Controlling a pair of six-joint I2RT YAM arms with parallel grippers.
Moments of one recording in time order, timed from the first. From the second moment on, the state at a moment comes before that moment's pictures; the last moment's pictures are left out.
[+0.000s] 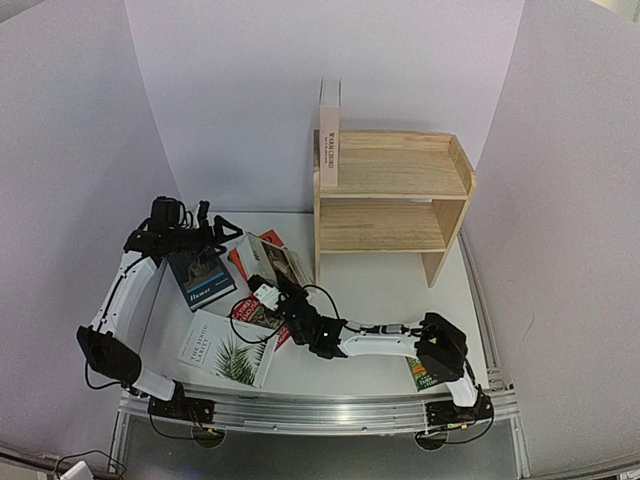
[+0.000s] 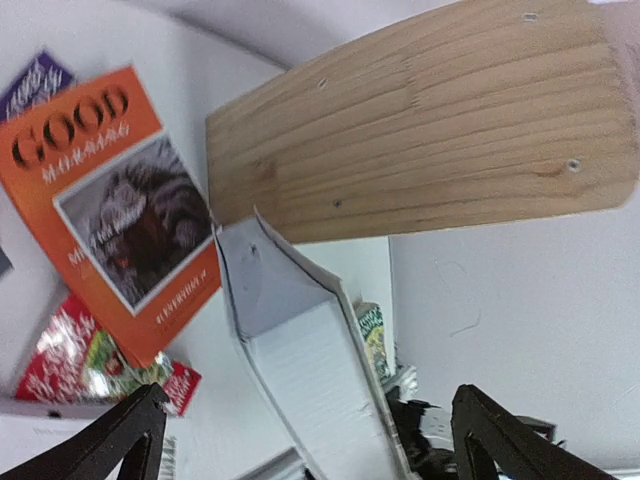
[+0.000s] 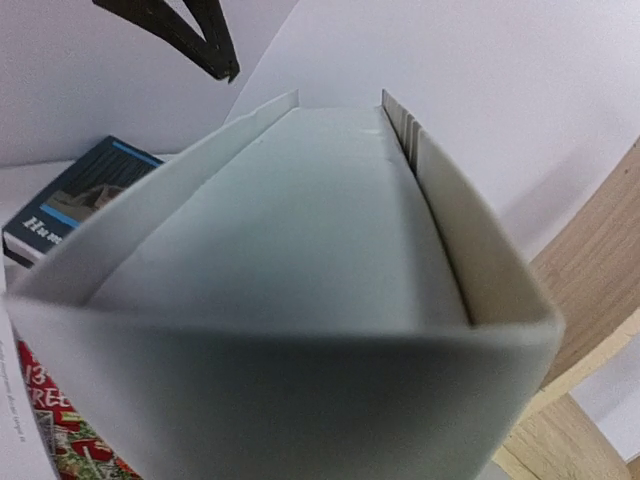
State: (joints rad) left arm -0.20 1.45 1.56 -0.78 0.71 -0.64; right arm 1.22 2.08 1.57 0.37 0.72 -0.47
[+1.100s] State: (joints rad) left arm -0.20 0.97 1.23 -0.48 0.16 -0.26; right arm 1.22 1.43 2.17 -0.55 0.67 0.17
